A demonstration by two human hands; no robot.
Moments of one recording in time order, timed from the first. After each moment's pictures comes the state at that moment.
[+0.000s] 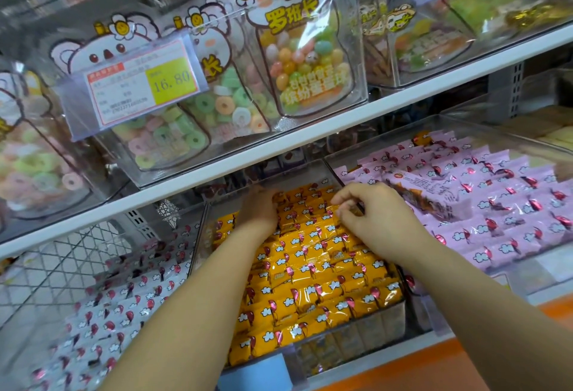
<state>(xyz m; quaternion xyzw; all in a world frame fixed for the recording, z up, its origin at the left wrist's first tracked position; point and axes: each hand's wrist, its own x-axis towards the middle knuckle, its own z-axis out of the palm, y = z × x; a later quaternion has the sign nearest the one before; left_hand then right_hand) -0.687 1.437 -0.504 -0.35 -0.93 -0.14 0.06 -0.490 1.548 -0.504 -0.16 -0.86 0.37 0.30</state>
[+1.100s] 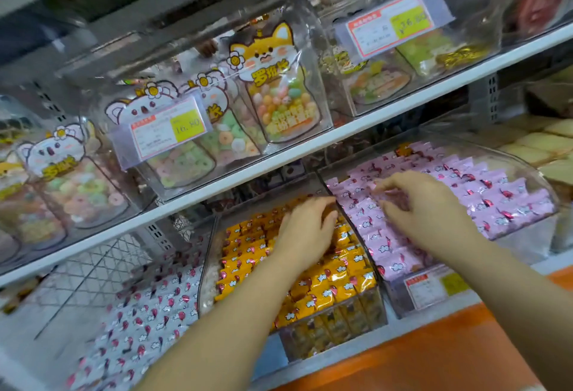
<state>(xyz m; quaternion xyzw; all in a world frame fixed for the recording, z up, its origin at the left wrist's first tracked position) -0.556 1.448 -0.477 -0.49 -0.85 -0.17 0.09 -0.412 1.576 -0.486 -0.21 -0.86 0.27 0.38</state>
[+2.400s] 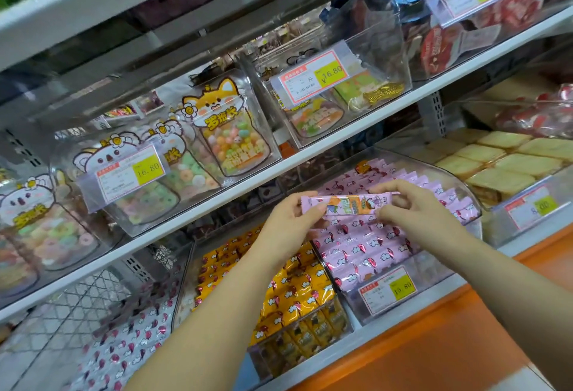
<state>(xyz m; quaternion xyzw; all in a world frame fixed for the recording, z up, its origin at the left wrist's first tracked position) -0.497 1.467 -0.427 -0.40 -0.78 -0.45 -0.16 -0.356 1.601 -0.482 -0.18 -0.69 0.61 0.36</state>
